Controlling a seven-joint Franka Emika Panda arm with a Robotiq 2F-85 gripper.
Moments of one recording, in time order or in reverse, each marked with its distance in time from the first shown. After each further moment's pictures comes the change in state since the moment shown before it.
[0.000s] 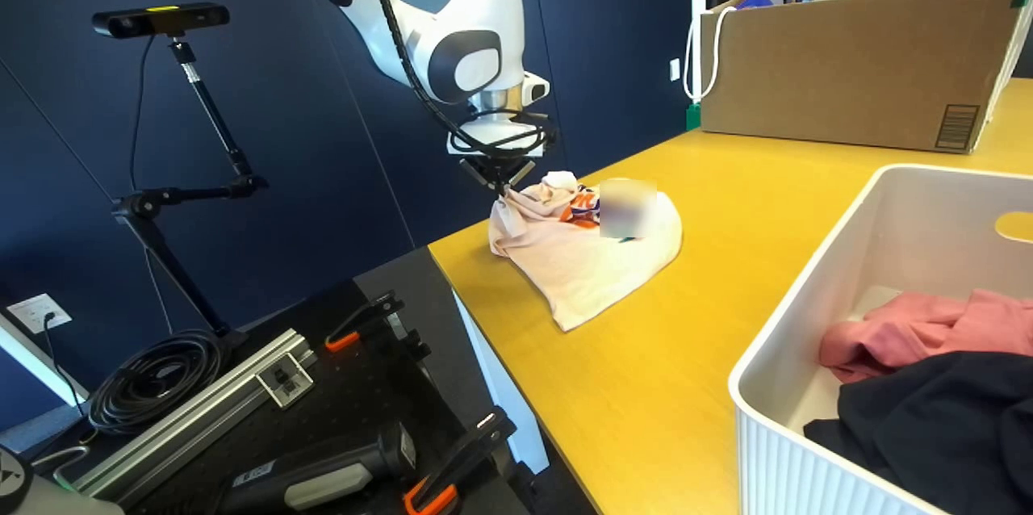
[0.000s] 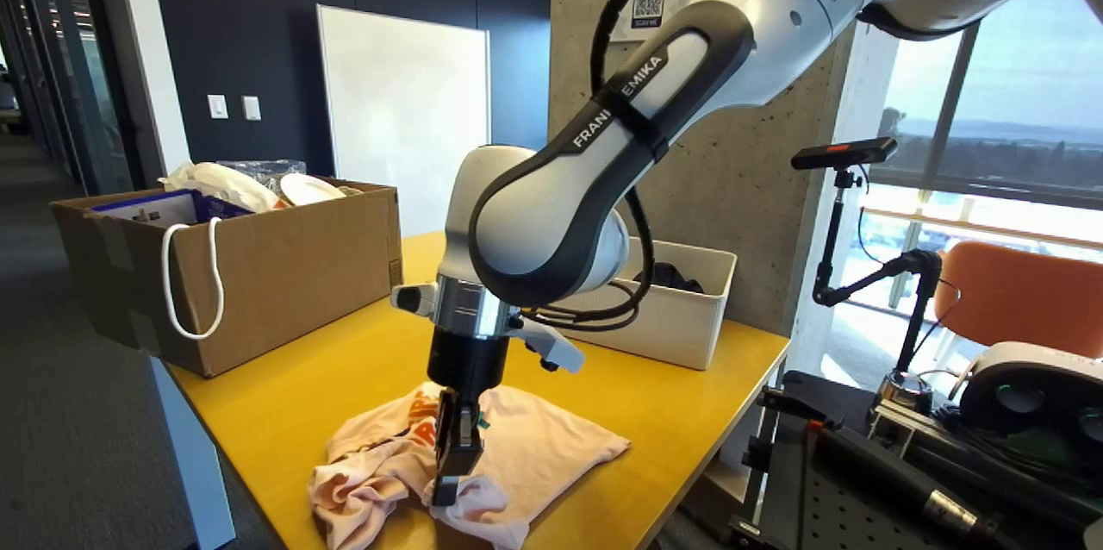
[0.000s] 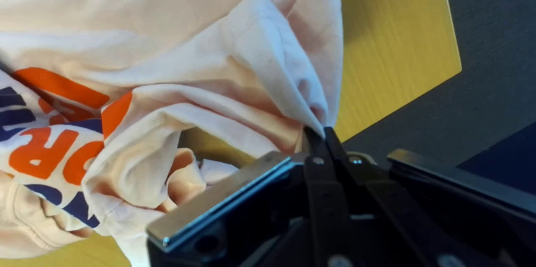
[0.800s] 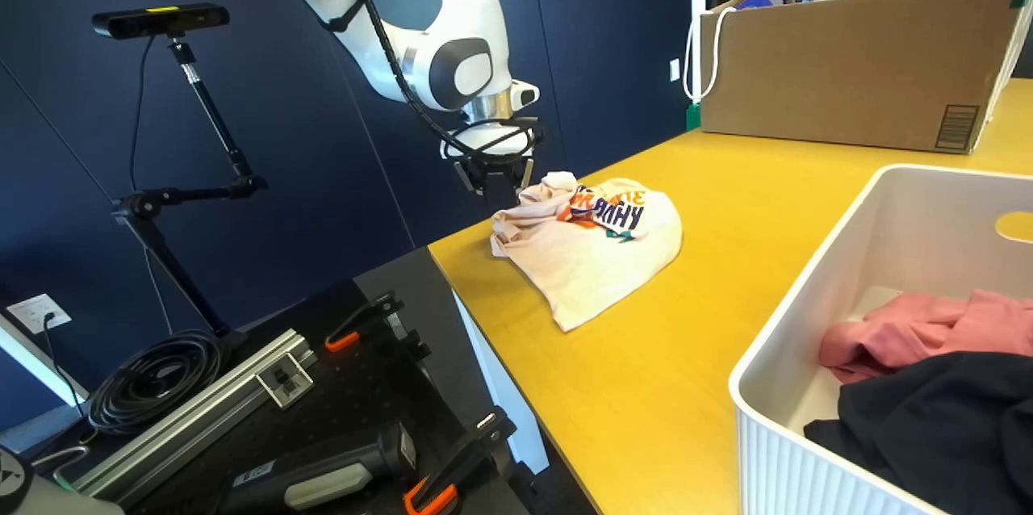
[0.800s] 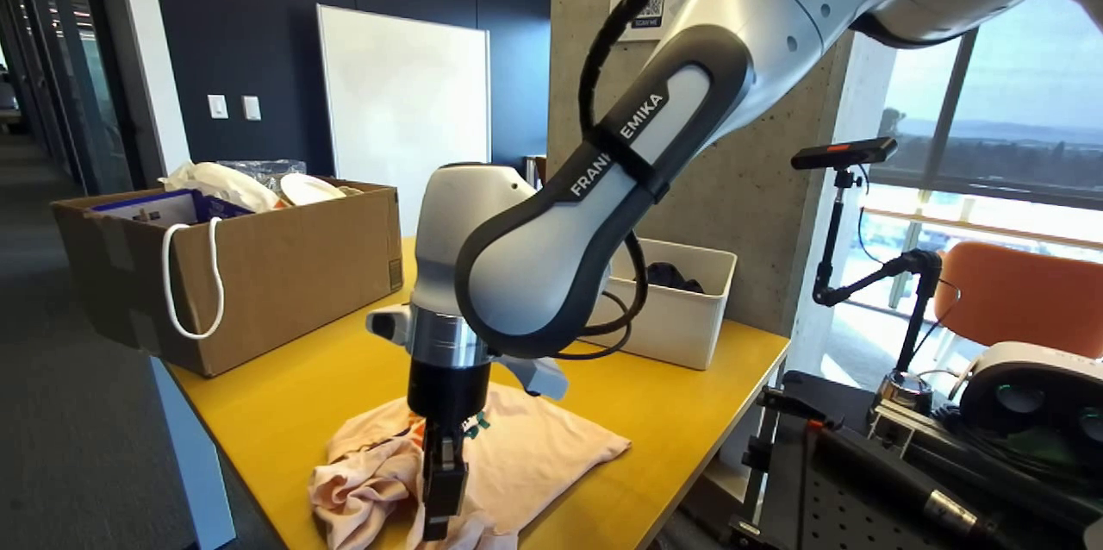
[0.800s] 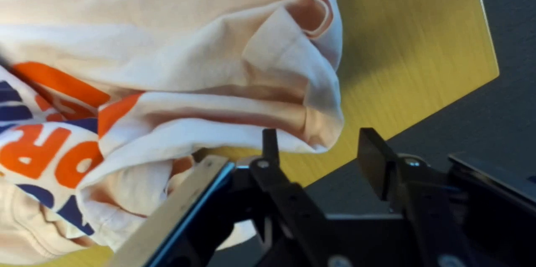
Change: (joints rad) arm 0.112 0.031 -0.080 0.043 -0.134 0.010 0.180
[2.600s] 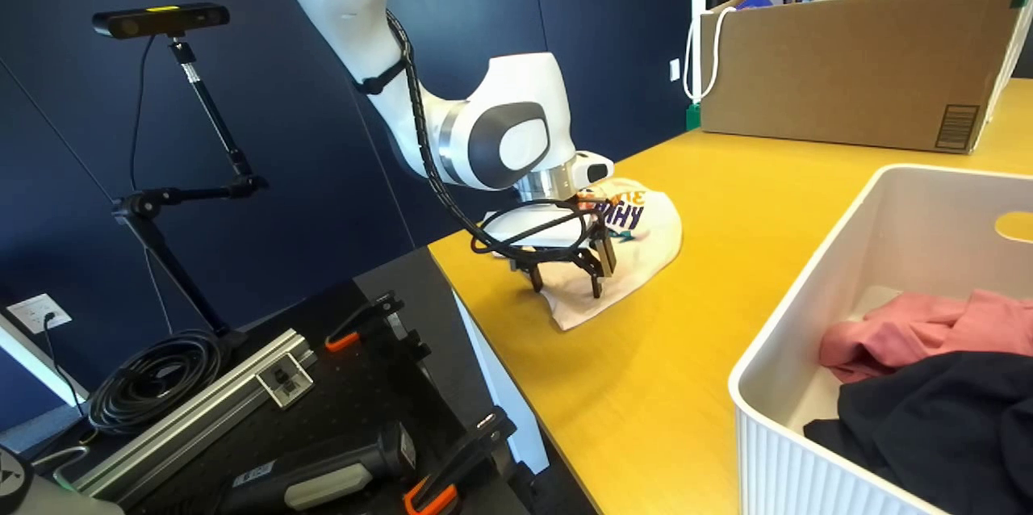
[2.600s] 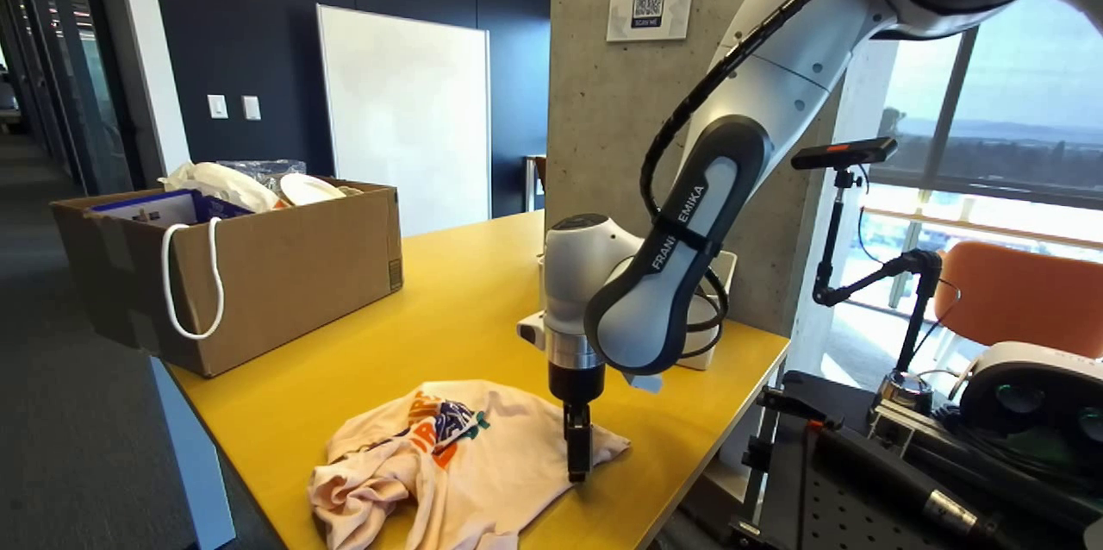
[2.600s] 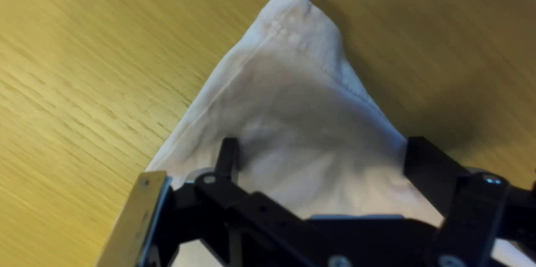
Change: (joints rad) arm -0.056 -0.003 -0.245 -0.215 -0.118 0.145 0.158
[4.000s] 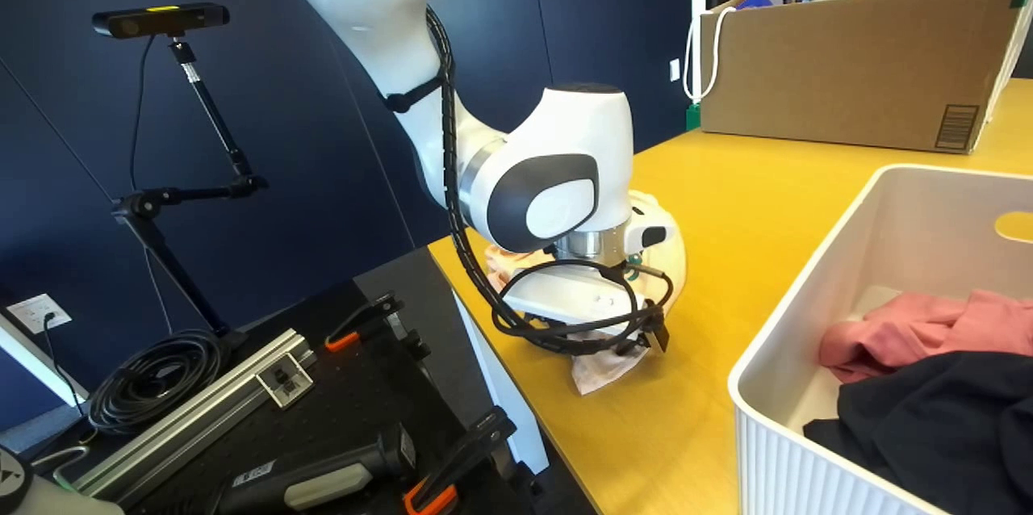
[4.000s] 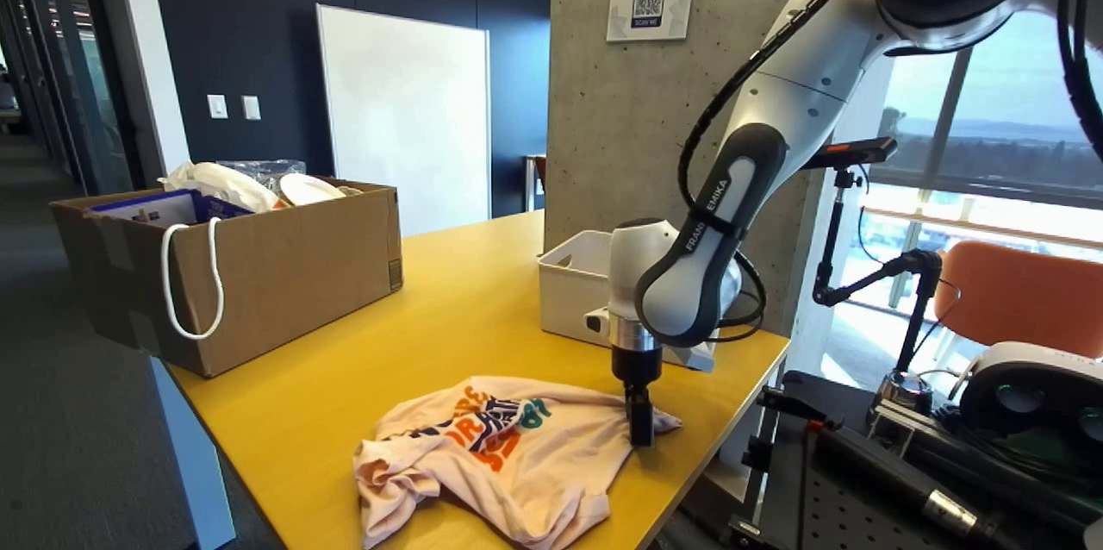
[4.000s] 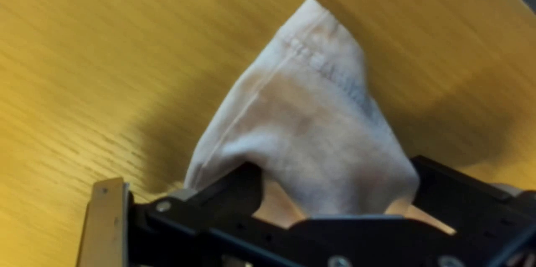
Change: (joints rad) arm -0.291 -0.002 0.077 -0.095 0.003 0.014 -0.146
